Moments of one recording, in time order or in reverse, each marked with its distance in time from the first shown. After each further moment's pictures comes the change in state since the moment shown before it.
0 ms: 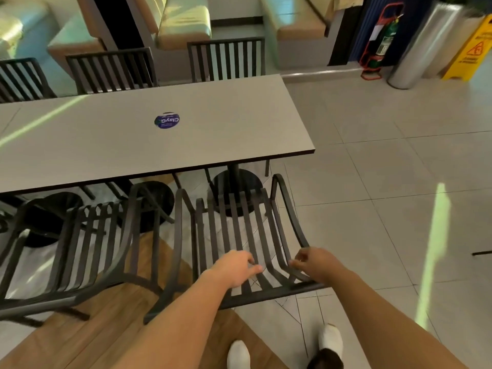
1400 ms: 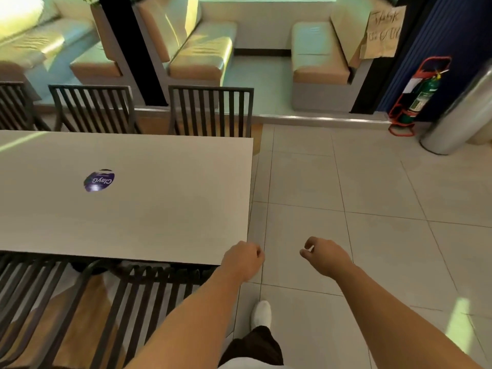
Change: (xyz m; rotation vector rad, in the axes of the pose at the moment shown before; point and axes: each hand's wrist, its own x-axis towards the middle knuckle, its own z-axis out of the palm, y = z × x) left_hand 0.402 0.333 -0.216 -0.138 0.428 -0.095; right_hand 0.345 0.168 -0.471 -0.198 0.117 -0.067
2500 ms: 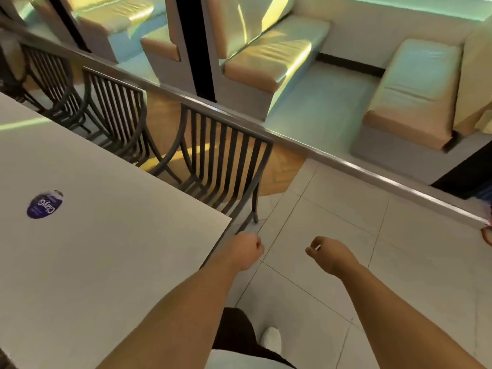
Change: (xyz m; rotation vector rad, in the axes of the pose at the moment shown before) left_hand 0.492 0.140 -0.151 -0.192 0.092 -0.333; right_hand 0.518 -0.007 -0.340 -0.240 -0.162 -0.293
